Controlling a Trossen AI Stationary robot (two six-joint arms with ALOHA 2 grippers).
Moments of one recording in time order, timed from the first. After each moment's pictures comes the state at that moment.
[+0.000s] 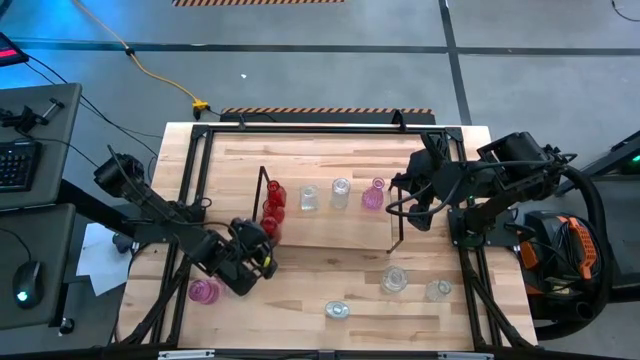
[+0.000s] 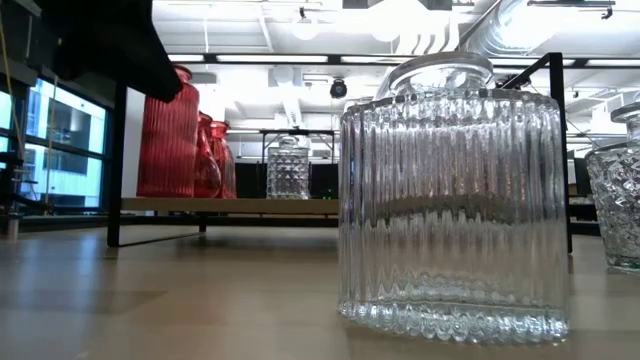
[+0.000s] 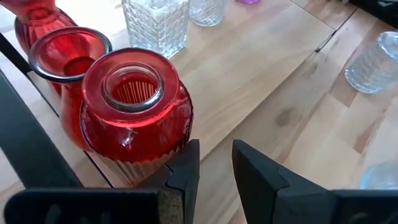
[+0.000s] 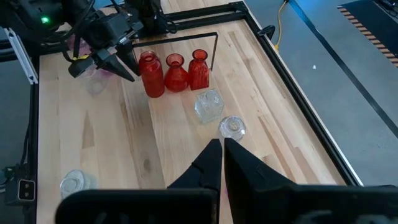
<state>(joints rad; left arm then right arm) -0.65 1.43 0.95 -0.71 -0.83 -1.30 0.38 1.54 2.26 -1.57 0.52 0.47</state>
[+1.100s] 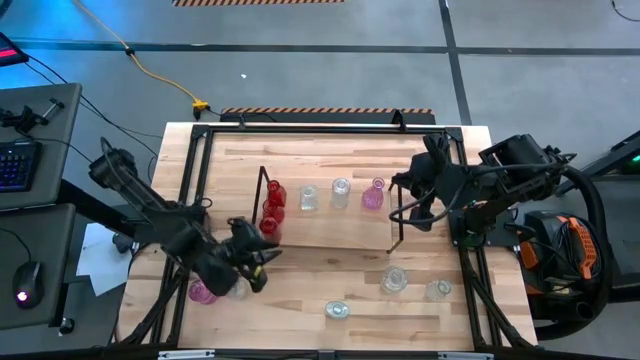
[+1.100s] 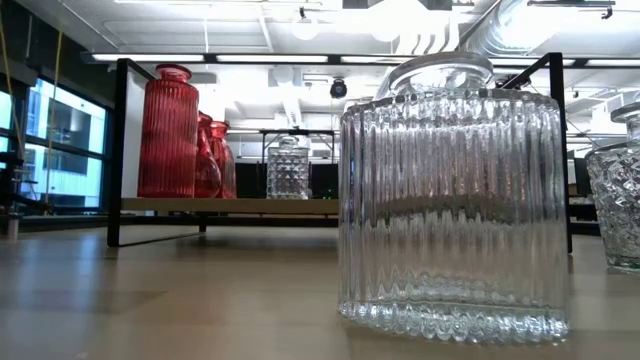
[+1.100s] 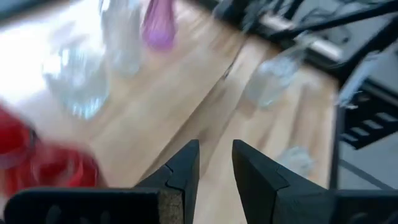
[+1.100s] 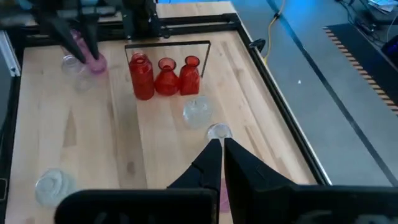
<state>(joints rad) -0.71 1.34 1.13 -0.65 -0.81 -1.00 0.40 1.54 2.26 -1.57 0.59 0.40</state>
